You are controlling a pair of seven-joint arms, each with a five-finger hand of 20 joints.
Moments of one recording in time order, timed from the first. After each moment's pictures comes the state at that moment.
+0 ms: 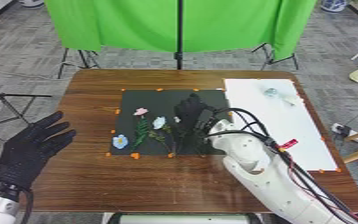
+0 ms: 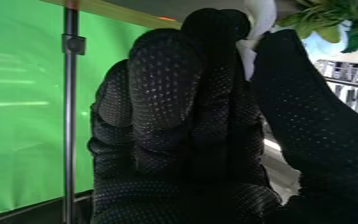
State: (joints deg) left arm 136.4 -65.4 -115.6 -126.5 37.5 -6.1 -0.5; right arm -70.0 -62.5 46.2 -91.7 -157.0 0.3 -0.9
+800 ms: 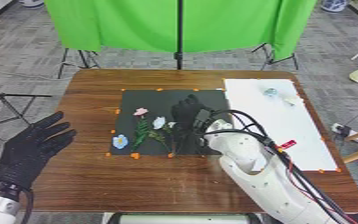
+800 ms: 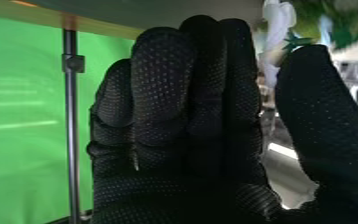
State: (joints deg) left arm 136.3 -65.3 -115.5 -126.4 37.5 -6.2 -0.7; right arm -71.6 -64.7 48.6 -93.8 -154.4 -5.8 -0.1
